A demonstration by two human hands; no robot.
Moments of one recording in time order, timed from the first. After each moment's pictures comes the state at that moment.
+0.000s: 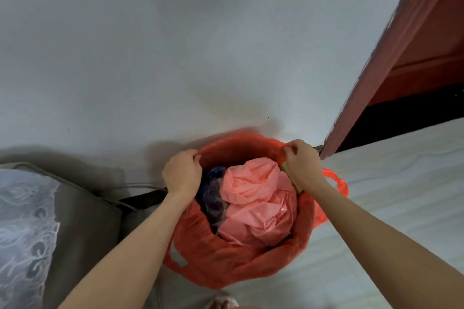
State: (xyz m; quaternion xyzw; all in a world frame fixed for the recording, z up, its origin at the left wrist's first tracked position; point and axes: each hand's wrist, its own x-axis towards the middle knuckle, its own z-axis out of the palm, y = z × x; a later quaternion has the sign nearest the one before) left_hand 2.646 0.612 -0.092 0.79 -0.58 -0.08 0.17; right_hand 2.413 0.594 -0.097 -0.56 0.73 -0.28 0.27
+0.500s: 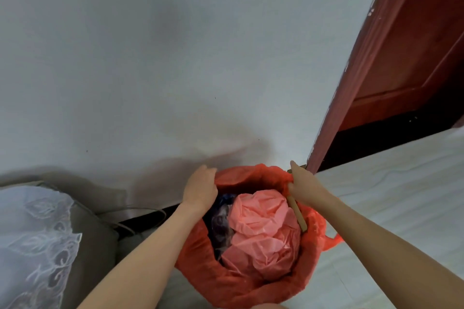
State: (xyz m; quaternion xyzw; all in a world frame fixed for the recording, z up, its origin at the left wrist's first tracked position) left_hand 2.630 0.626 -0.061 0.66 -0.72 -0.16 0.13; right_hand 2.391 0.630 -0.060 -0.64 0.71 -0.11 0.26
